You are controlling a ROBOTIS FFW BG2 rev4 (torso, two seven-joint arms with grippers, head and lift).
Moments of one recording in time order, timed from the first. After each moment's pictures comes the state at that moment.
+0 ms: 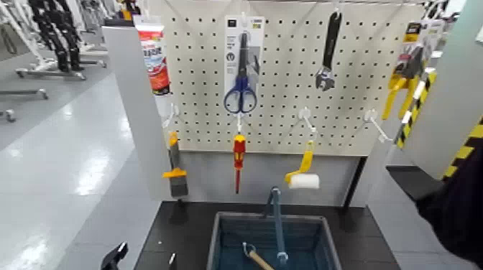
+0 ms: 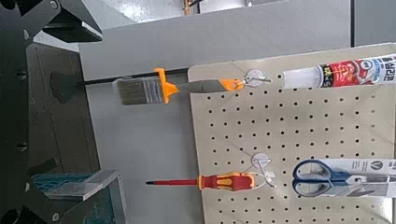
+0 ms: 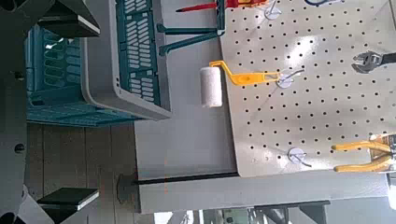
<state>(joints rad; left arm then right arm) 0.46 0.24 -0.13 -1.88 0.07 -0.17 0.04 0.57 0.00 -0.01 -1.53 -0.16 -0.59 0.16</state>
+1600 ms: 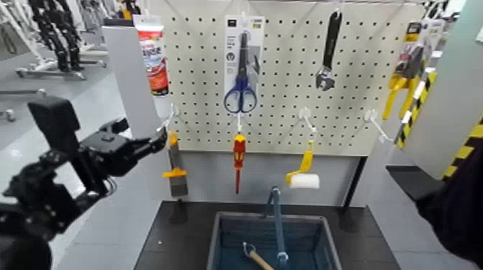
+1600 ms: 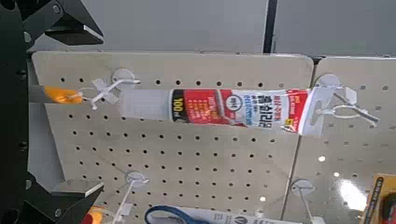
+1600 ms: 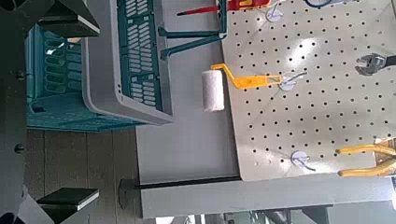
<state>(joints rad) -0.08 0.25 0.09 -2.07 0.37 0.52 -0.33 0.57 0.00 0.00 -1.52 -0.16 -0.58 0.16</state>
